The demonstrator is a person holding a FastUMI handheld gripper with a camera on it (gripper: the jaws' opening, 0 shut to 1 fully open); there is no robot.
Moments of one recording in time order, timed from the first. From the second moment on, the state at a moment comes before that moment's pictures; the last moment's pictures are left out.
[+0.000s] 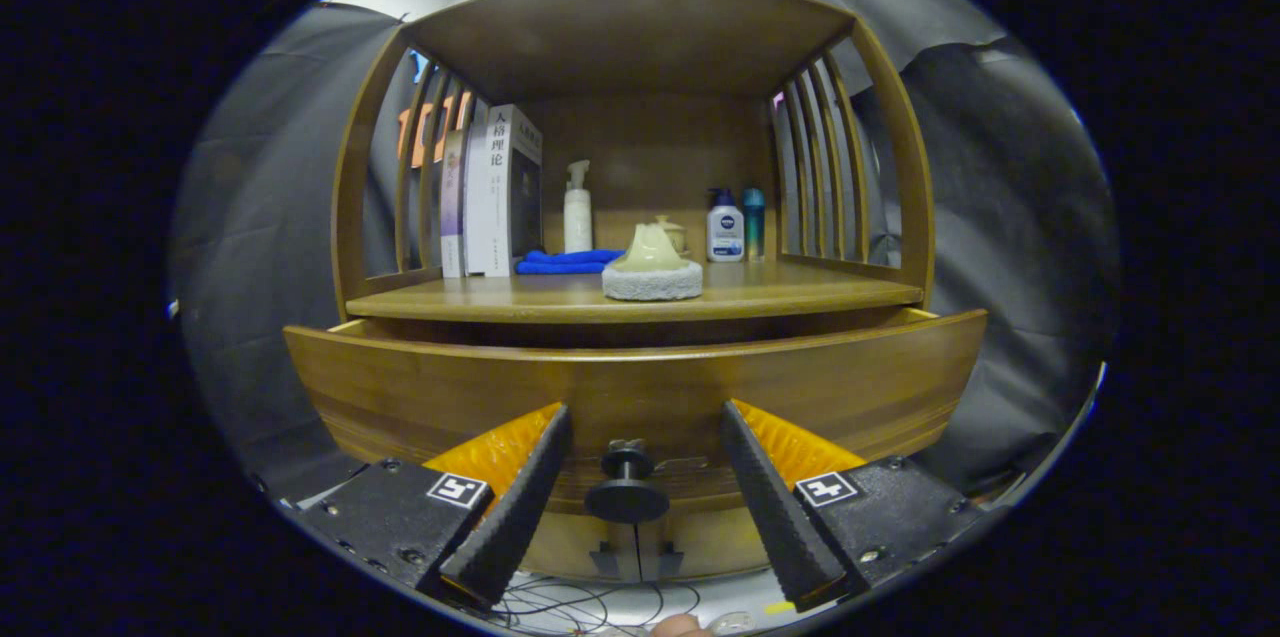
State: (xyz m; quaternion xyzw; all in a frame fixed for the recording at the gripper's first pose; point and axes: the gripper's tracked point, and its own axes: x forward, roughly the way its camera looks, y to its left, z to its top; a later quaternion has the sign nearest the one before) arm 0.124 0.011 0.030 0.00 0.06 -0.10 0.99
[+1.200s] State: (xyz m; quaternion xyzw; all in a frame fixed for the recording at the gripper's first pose) arm 0.125 0.011 0.031 0.00 0.06 -0.11 0.99
